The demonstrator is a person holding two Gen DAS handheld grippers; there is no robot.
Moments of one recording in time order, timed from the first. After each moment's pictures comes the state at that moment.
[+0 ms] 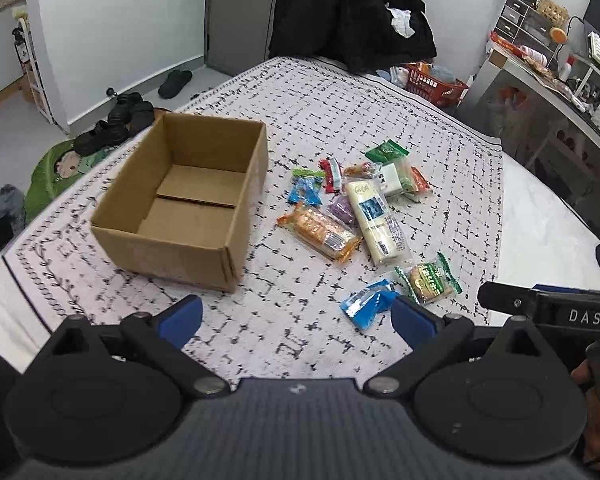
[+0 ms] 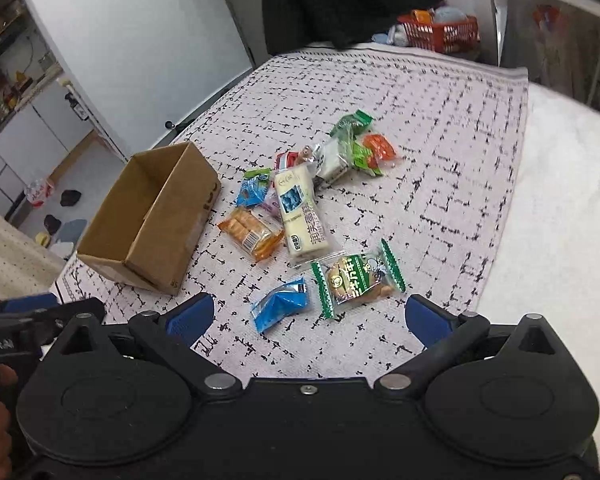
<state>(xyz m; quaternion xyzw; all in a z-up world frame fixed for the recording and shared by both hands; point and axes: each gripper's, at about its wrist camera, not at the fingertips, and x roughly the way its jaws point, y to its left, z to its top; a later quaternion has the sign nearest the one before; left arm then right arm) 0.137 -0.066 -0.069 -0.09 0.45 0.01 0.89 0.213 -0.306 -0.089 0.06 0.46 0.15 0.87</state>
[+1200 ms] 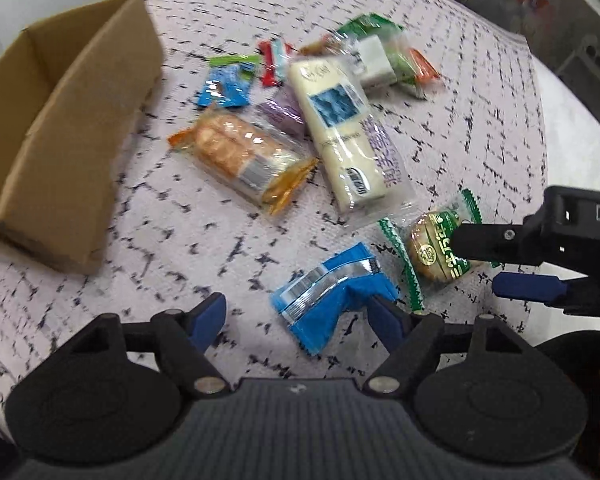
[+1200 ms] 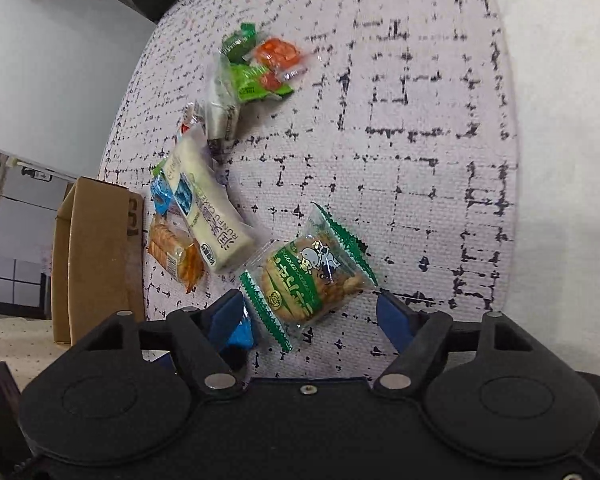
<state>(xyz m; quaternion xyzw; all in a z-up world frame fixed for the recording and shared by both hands) 0.245 -0.147 -0.199 -0.06 0.57 -0.01 0.82 0.304 -0.350 -0.203 0.26 0.58 0.10 0.76</state>
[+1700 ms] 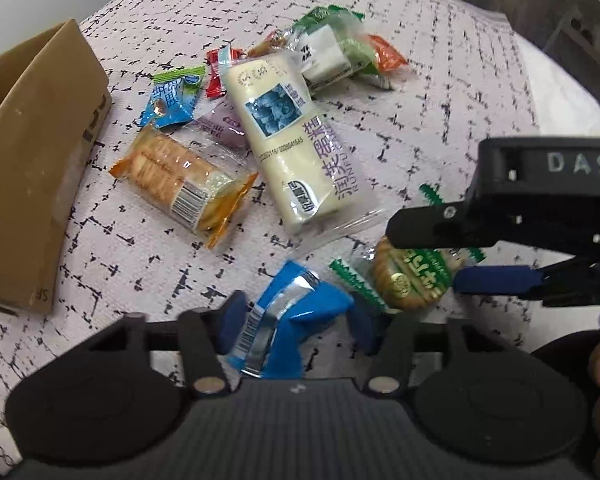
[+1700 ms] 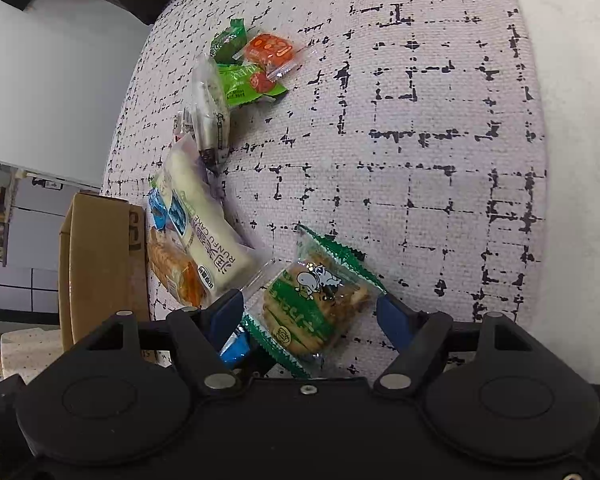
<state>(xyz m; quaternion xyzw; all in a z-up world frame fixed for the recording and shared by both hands) 0.259 -0.178 -0.210 -0.03 0.55 -0.03 0.83 0.323 -0.354 -0.221 0.28 0.58 0.12 0.75</state>
